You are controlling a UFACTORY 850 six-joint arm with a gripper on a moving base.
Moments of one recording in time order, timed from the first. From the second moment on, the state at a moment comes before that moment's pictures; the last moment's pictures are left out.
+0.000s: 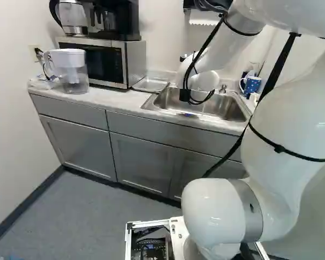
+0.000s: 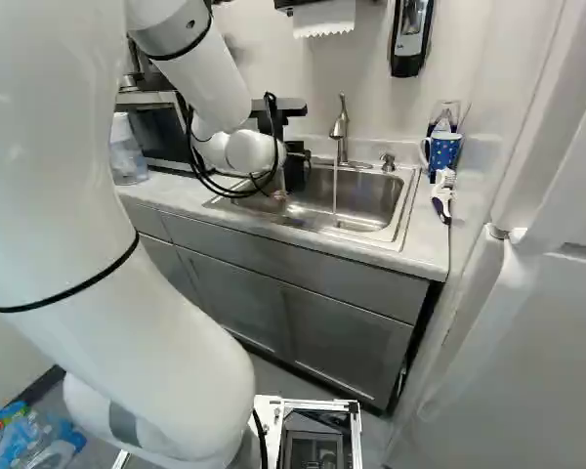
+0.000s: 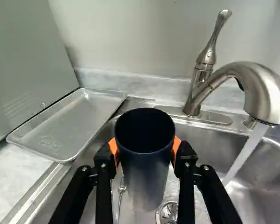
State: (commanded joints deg) arm -7.3 -0.3 -42.2 0.0 29.6 0.0
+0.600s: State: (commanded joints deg) arm -13.0 1.6 -40.0 0.0 29.1 0.0
